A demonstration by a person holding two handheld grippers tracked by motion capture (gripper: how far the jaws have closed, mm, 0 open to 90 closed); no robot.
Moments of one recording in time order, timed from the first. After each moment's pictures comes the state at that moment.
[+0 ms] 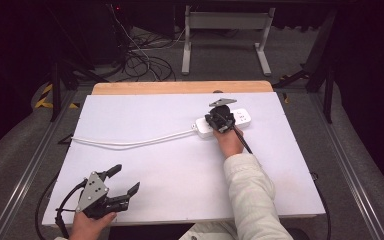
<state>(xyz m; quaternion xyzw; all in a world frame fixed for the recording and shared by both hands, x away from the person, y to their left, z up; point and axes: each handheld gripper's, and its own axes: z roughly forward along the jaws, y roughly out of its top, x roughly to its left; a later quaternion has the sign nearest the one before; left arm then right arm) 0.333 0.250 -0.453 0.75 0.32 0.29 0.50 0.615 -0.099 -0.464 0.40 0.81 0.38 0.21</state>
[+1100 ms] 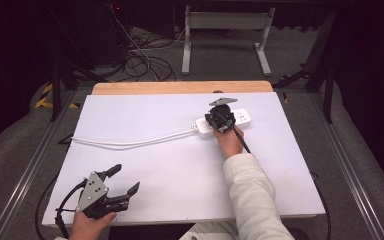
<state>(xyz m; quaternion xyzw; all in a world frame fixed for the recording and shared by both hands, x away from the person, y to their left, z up) 0.334 0.250 -0.453 0.75 0.32 0.29 0.50 0.609 -0.099 -0.454 0.40 0.80 0.40 0.21</state>
